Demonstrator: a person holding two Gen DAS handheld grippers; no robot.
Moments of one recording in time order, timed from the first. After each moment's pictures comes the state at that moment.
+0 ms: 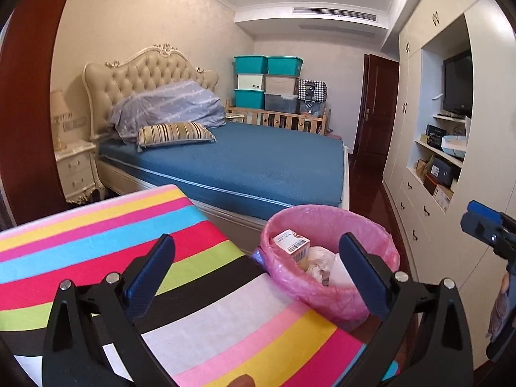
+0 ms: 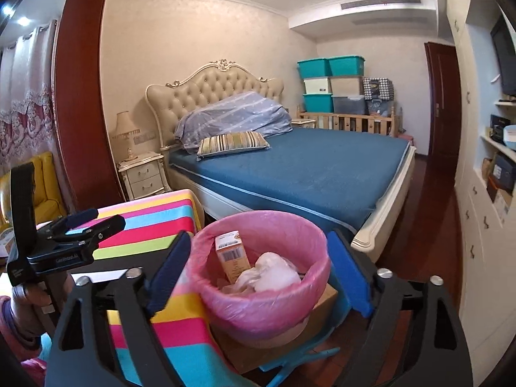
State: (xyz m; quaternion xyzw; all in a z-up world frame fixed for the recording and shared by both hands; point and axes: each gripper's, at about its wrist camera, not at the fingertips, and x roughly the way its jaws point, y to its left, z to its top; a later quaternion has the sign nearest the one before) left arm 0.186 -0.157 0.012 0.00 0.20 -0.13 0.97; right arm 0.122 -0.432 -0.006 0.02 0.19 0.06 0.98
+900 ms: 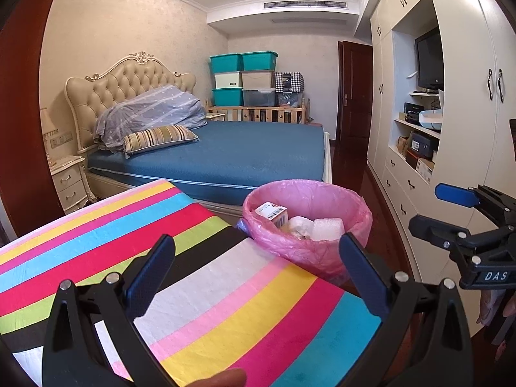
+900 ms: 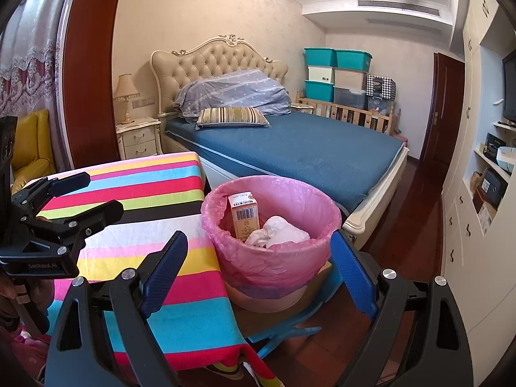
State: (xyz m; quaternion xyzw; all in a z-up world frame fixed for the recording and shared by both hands) left arm 0.127 -0.162 -0.001 0.05 0.20 -0.18 0.96; right arm 0.086 -0.387 -0.023 -0.03 0.23 0.06 0.97
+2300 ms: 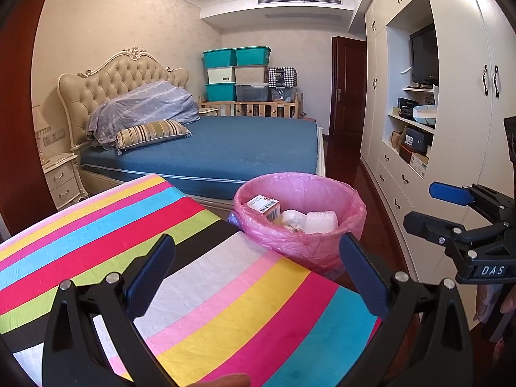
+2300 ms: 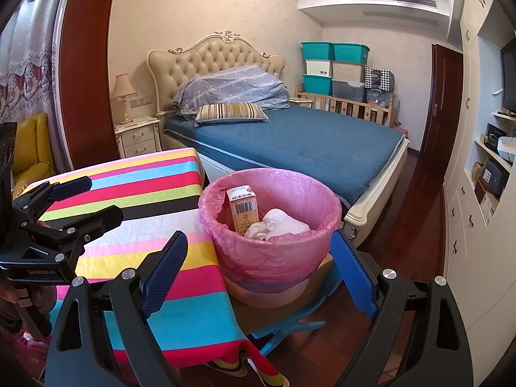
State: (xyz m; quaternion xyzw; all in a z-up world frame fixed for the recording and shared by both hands) left arm 0.131 -0.166 -0.010 0.05 0.22 -0.19 0.96; right arm 0.087 -0.391 -0.030 -0.02 0.24 0.05 0.97
